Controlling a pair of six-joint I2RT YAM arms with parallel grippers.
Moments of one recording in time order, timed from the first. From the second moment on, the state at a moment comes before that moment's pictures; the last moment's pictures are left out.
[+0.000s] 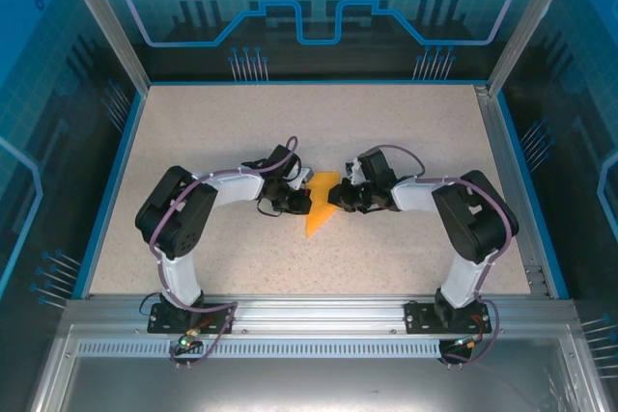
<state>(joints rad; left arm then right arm) -0.51 1.86 1.04 -0.36 0.43 -0.34 0.48 1.79 0.83 0.05 -0.58 0.81</state>
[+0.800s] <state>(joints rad) -0.52 1.63 1.04 -0.40 0.46 -0.54 0.48 1.85 0.86 0.01 -0.55 0.80</state>
